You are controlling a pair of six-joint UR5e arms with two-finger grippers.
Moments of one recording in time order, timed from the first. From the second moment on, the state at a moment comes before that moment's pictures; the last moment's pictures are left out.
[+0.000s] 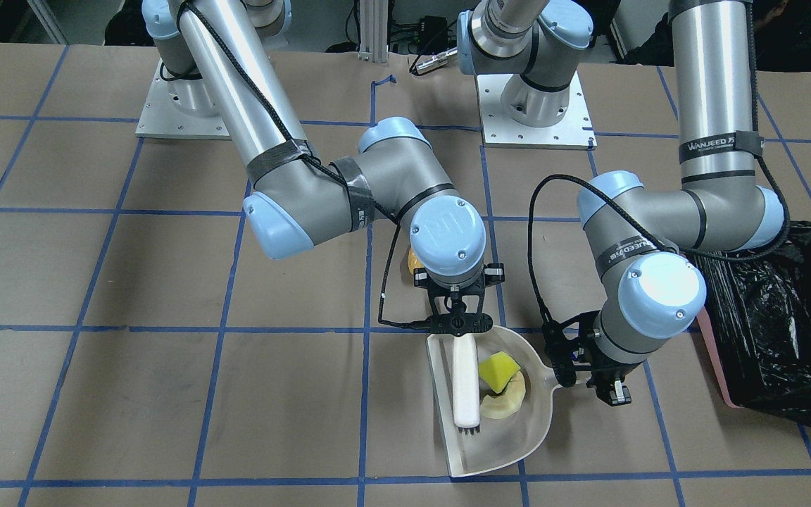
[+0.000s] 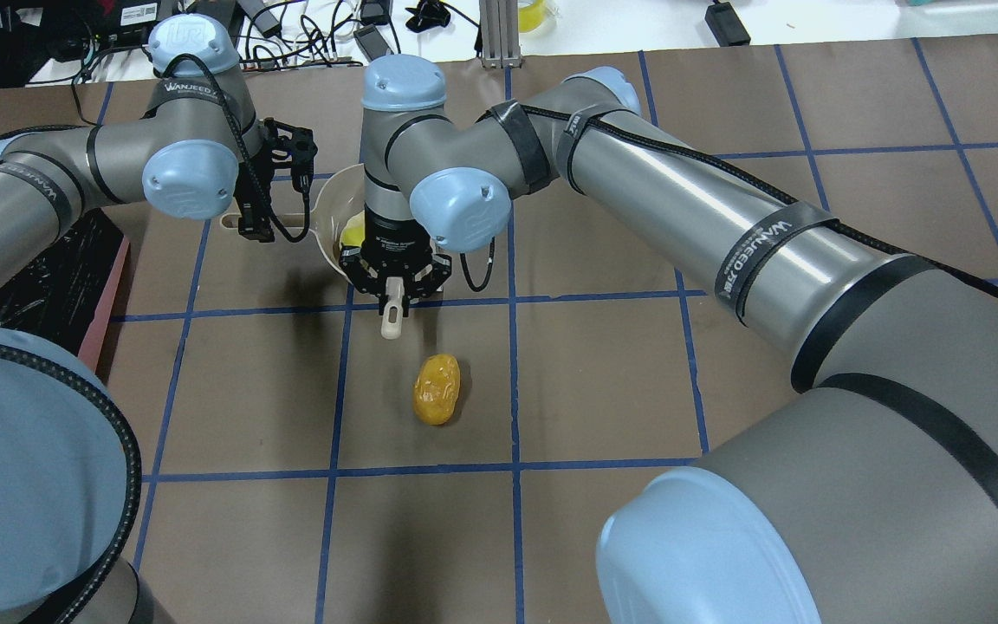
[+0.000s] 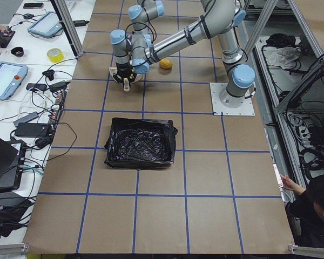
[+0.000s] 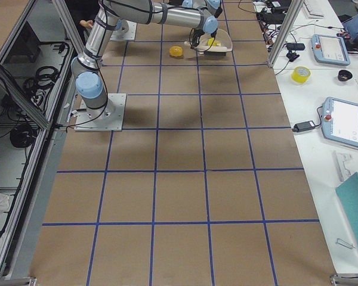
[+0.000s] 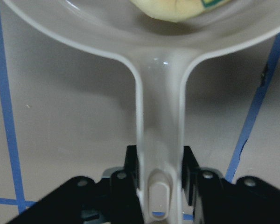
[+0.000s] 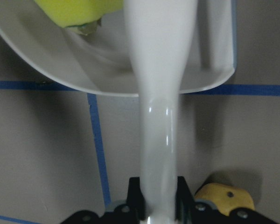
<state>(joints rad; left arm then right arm) -1.48 -2.08 -1.58 -1.05 1.73 1.53 2.07 -0.89 1.25 -1.80 -1.24 0.49</state>
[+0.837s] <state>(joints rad) -1.42 -2.02 -1.65 -1.05 1.76 1.70 2.06 -1.23 1.49 -1.57 -1.51 0.49</state>
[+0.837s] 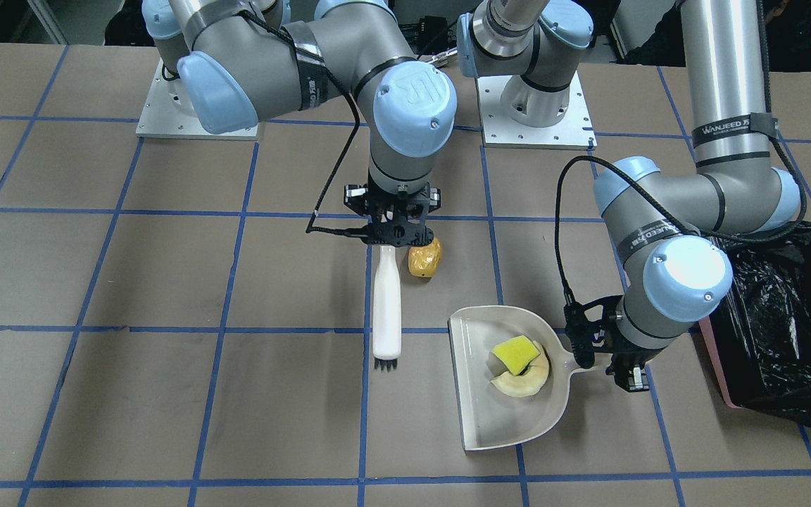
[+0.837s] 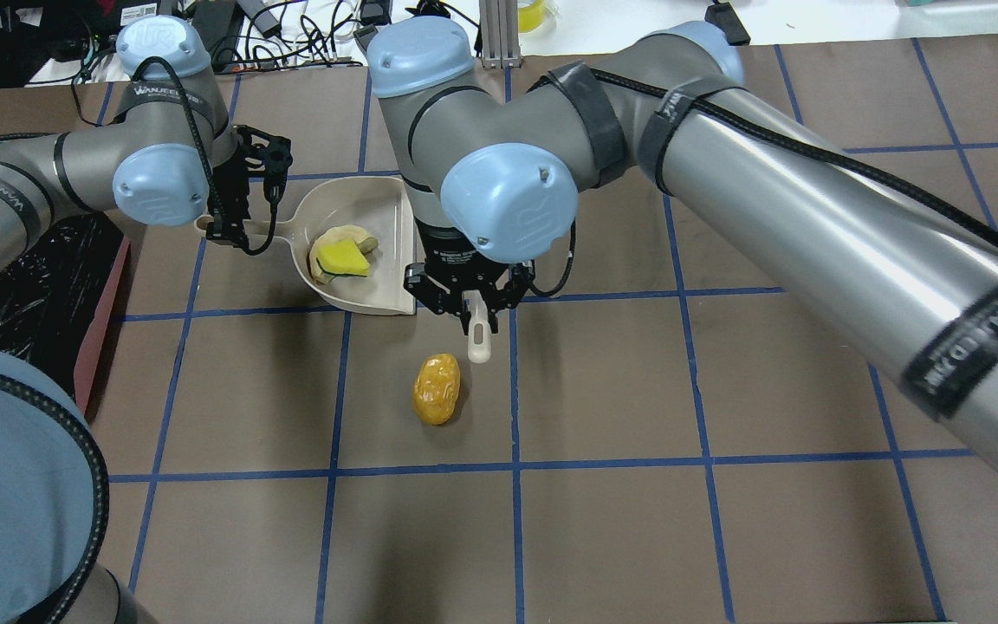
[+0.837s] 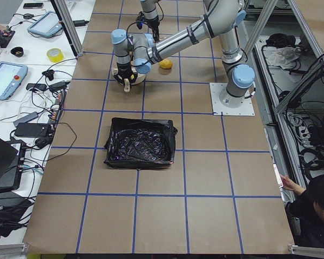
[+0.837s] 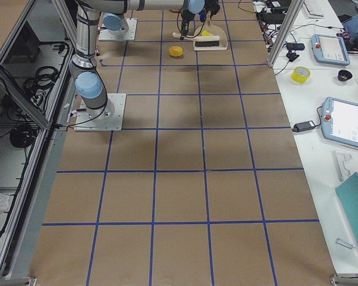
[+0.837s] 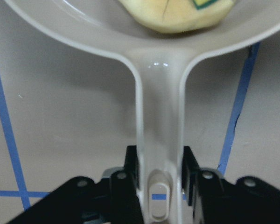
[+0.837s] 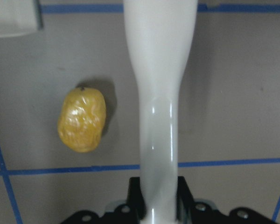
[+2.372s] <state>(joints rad) -1.39 -1.67 -2.08 -0.98 1.83 1.73 2.25 -1.25 1.82 -1.88 -1.28 0.88</state>
